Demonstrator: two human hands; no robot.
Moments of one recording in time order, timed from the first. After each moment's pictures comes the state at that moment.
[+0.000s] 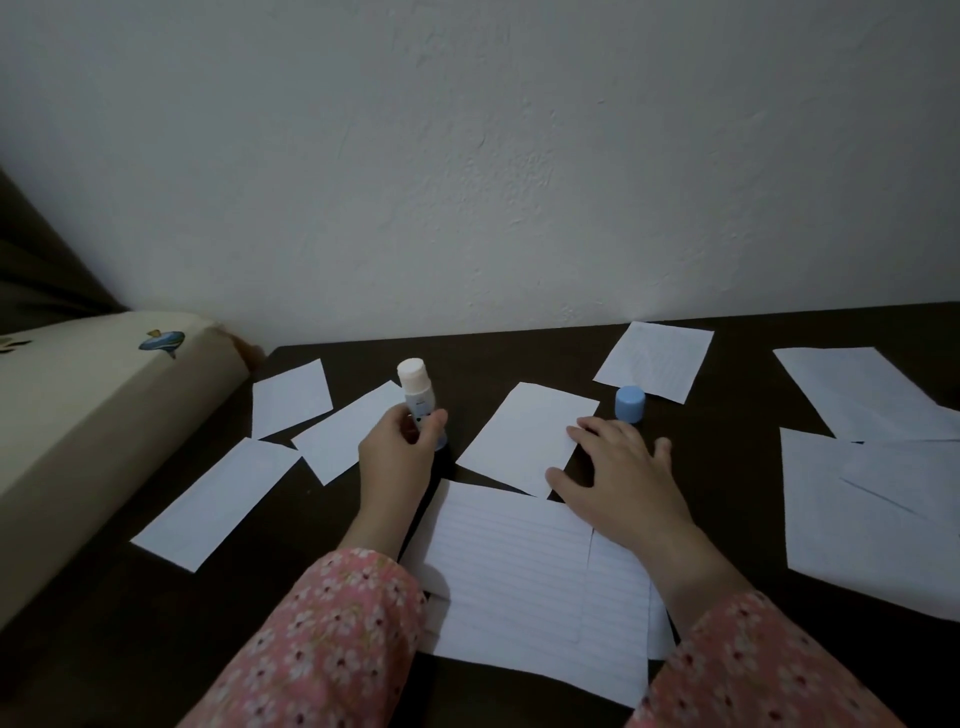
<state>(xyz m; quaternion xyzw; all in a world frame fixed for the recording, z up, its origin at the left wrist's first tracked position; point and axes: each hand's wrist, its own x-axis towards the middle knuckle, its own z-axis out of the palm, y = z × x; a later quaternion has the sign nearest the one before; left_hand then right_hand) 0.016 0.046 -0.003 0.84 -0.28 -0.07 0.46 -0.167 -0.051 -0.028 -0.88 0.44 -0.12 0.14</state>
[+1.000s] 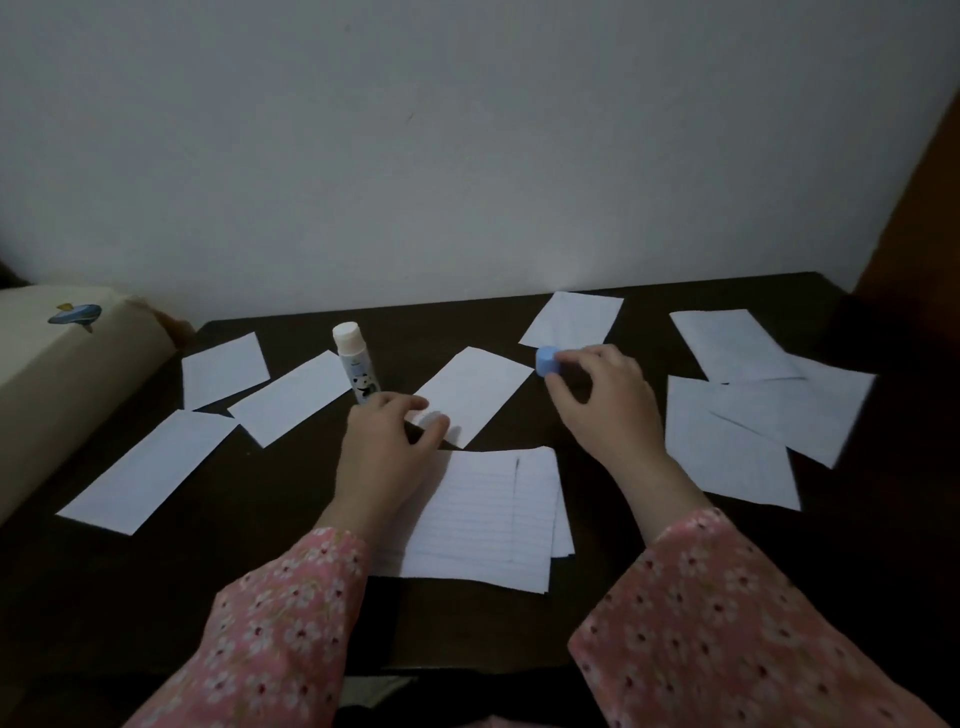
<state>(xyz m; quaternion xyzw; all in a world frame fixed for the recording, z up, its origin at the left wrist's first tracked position) -0.040 0.067 -0.008 0.83 -0.46 -0.01 0.32 -0.224 -0.052 -0.001 -0.79 0.48 -0.34 0.17</state>
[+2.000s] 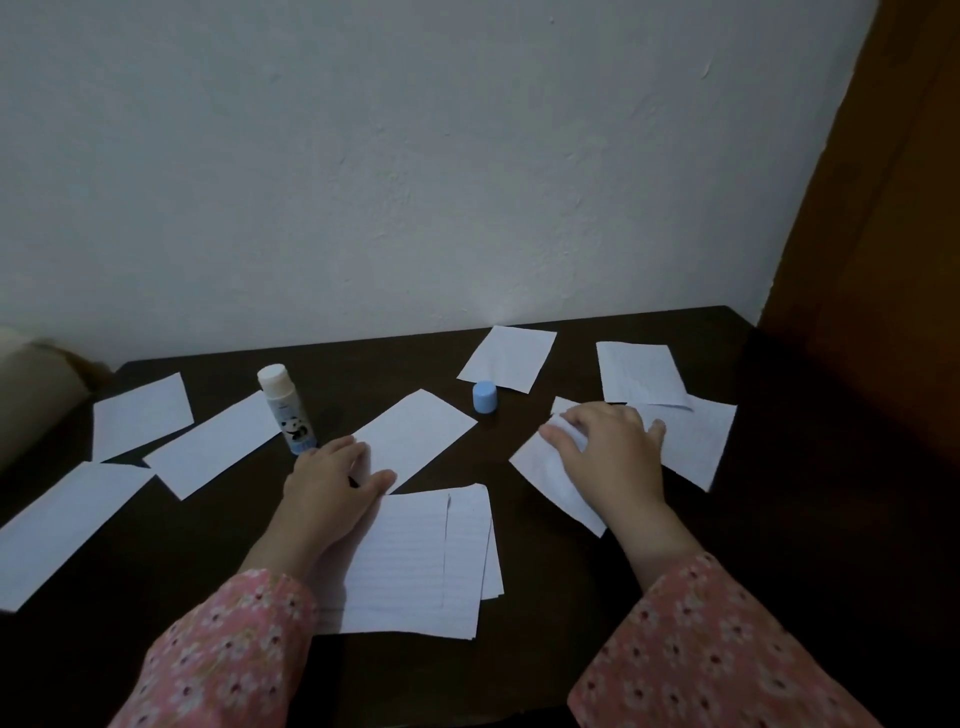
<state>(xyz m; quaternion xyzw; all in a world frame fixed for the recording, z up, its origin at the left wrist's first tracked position) -0.031 0.046 -0.013 0.85 -0.49 -0.07 0.16 -0.282 -0.063 0.000 -0.77 0.59 -0.24 0.11</state>
